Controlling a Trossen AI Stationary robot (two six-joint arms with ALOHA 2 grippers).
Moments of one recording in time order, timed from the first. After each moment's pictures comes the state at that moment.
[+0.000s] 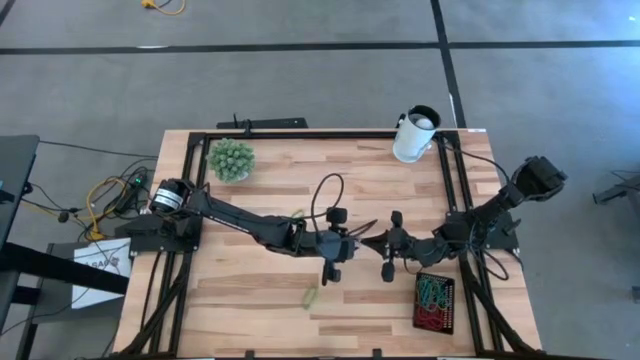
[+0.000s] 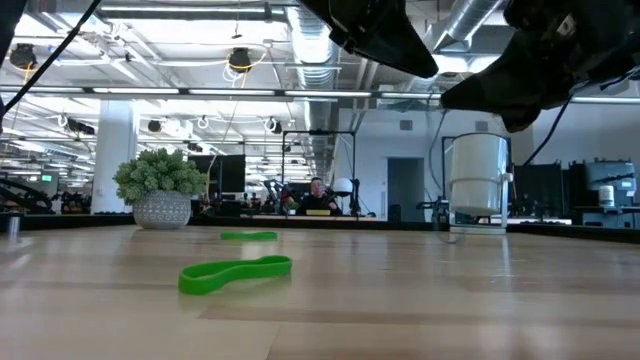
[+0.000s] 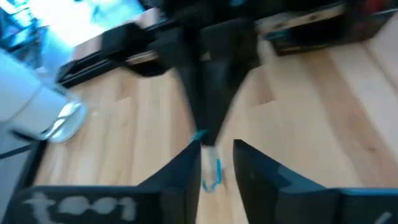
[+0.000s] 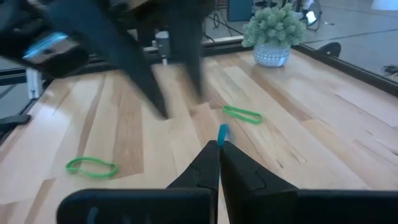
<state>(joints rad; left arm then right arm) -0.25 1.92 1.48 -0.17 -0.37 0.21 0.55 1.36 0.38 0.64 0.72 0.26</state>
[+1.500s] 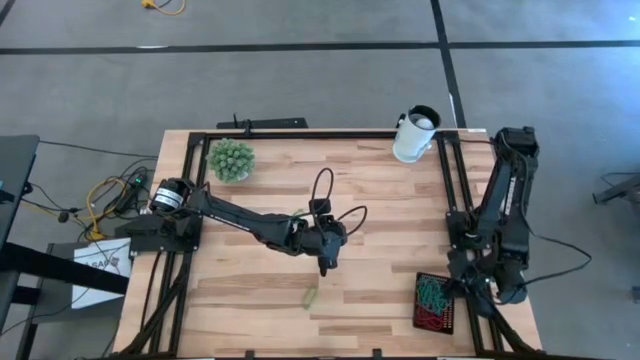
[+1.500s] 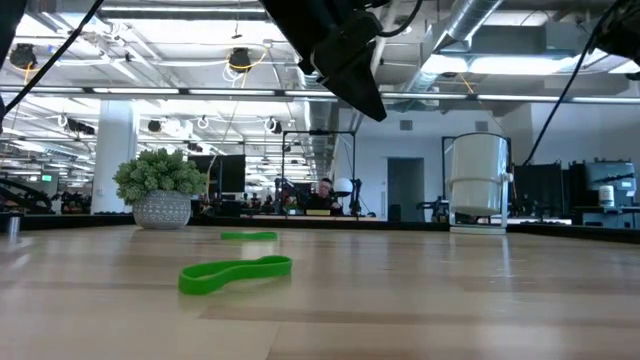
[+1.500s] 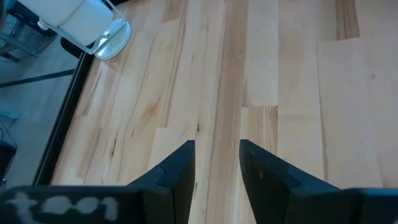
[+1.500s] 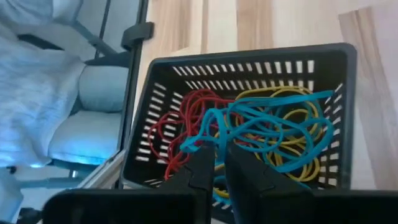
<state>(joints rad) -0.24 1.92 1.48 -0.41 -0.58 0.00 1.45 0.92 0.38 -0.43 0.55 1.36</state>
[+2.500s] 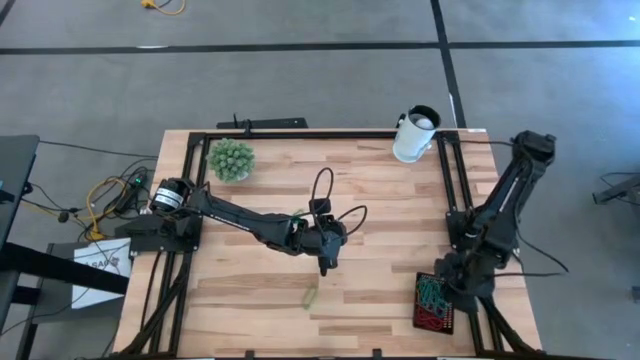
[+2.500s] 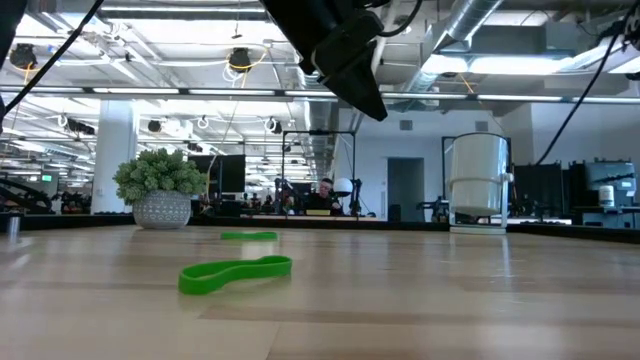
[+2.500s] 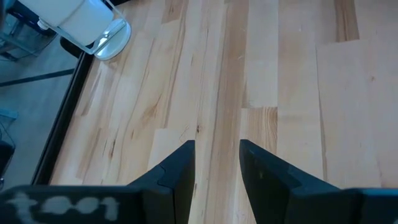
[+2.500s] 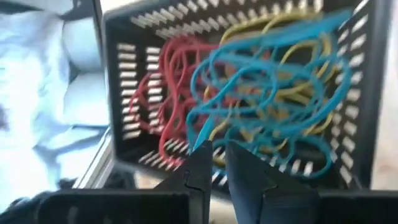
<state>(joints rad) -0.24 1.92 1.48 -0.40 -0.58 -0.01 1.12 0.93 0.38 -0.40 0.02 1.33</state>
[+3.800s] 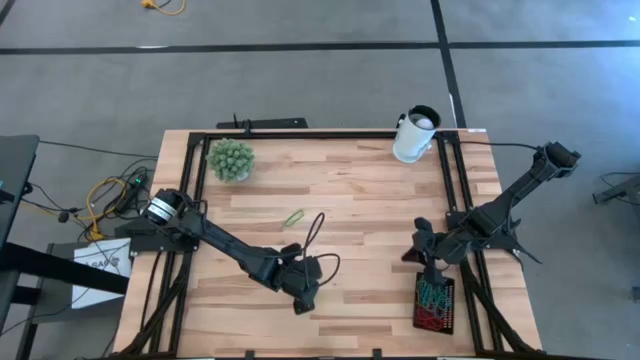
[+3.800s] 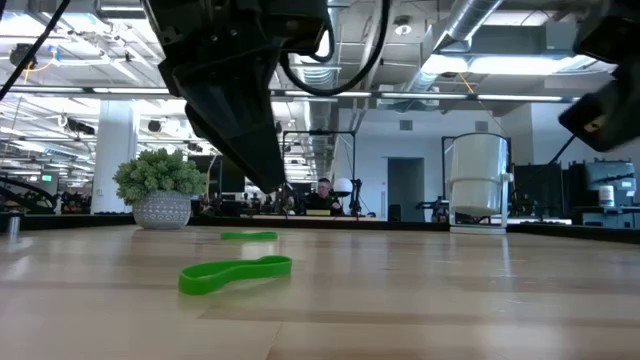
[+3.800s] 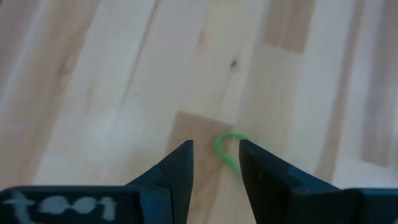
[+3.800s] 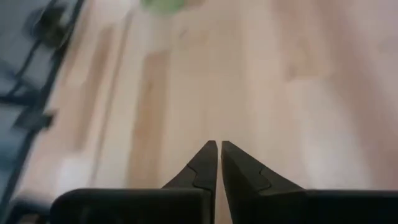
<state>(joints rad) -0.45 1.92 1.32 -0.51 -0.25 -0.68 0.67 0.82 0.38 -0.36 0.30 0.59</state>
